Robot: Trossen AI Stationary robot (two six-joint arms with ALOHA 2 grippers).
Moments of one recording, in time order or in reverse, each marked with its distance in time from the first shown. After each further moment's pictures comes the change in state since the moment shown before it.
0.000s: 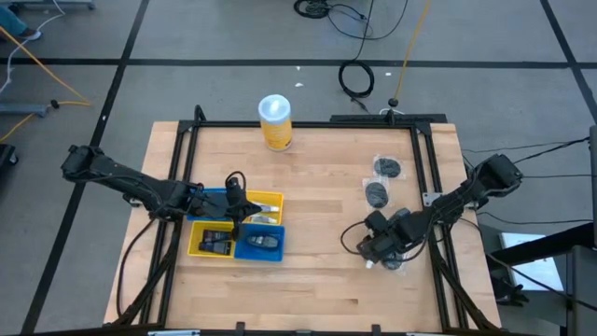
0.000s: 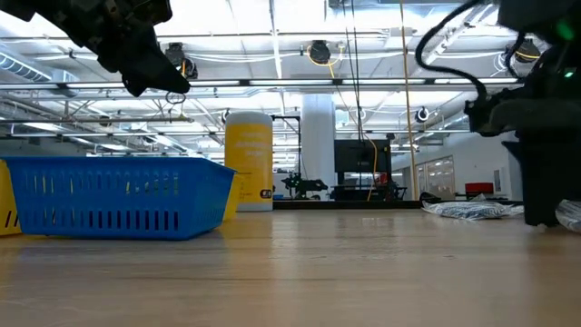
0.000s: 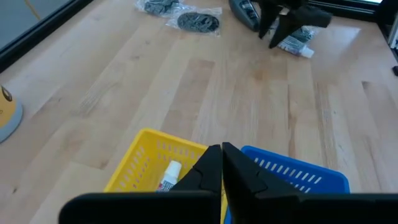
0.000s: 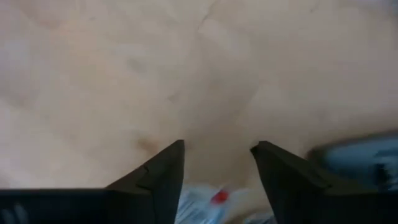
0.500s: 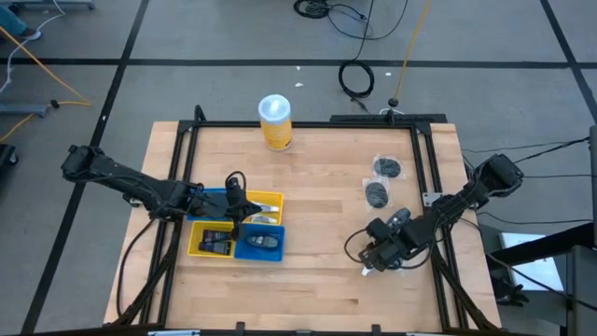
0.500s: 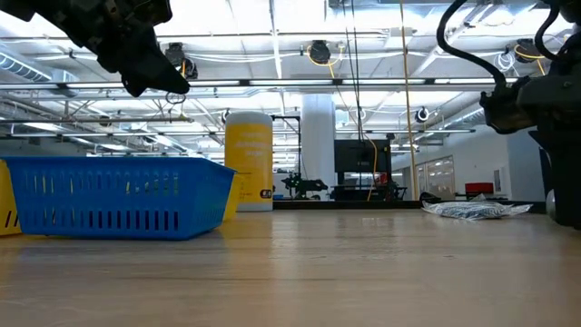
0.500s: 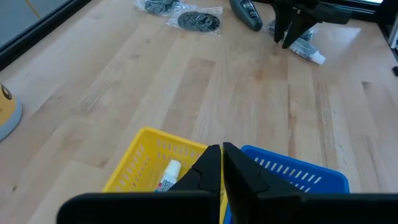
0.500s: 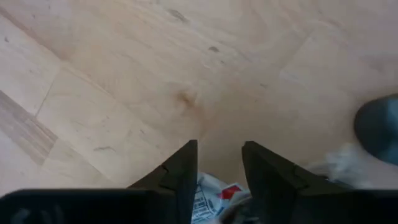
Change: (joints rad) left arm 0.000 0.000 0.000 -0.003 0.000 -0.006; right arm 0.072 -0.007 0.002 0.040 -0.021 0.047
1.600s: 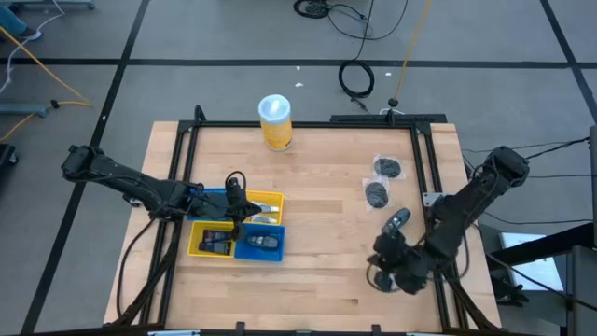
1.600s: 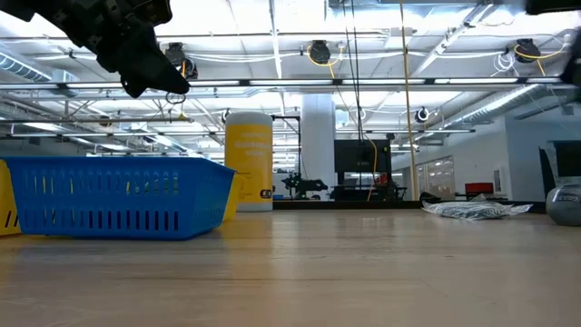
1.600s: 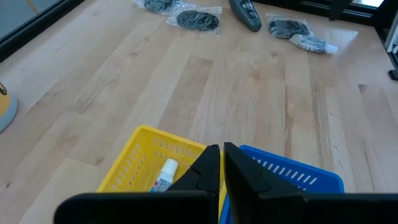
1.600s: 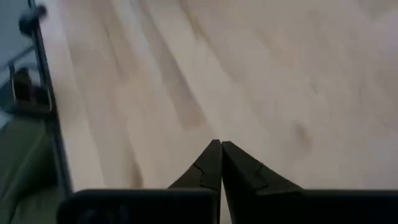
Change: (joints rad) left arm -0.002 0.000 0.000 0.000 0.007 -0.023; right arm 0.248 -0.132 0.123 0.010 0.299 -0.241
